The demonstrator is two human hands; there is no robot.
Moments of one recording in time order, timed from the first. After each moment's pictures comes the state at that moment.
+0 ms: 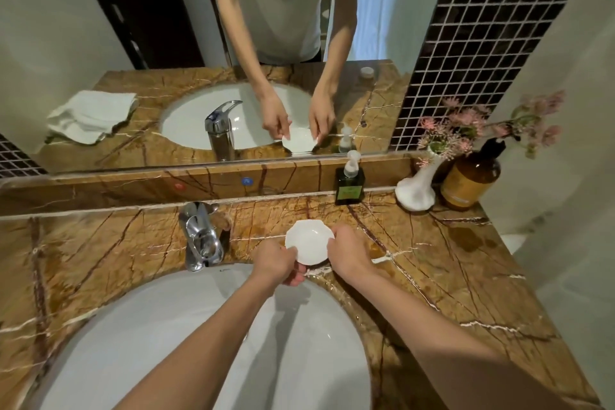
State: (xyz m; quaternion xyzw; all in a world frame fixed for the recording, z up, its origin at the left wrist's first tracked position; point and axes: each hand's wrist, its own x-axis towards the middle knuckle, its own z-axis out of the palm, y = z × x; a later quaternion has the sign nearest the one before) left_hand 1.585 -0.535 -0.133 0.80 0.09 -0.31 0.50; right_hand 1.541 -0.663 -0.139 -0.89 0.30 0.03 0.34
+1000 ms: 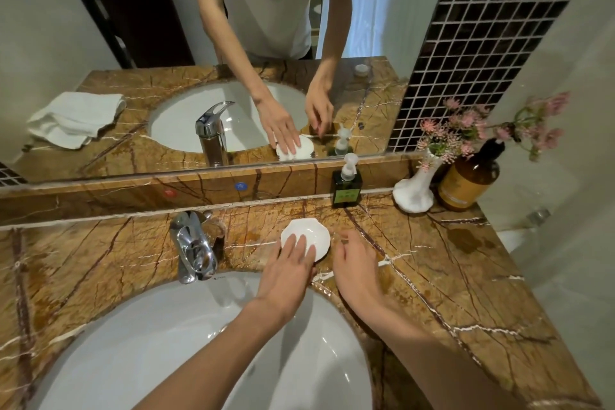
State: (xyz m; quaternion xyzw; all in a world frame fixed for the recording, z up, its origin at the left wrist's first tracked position) left_hand 1.574 -0.537 -0.155 0.91 -0.40 -0.09 0.00; right_hand 1.518 -0.661 -0.156 -0.86 0.31 -0.09 0.39
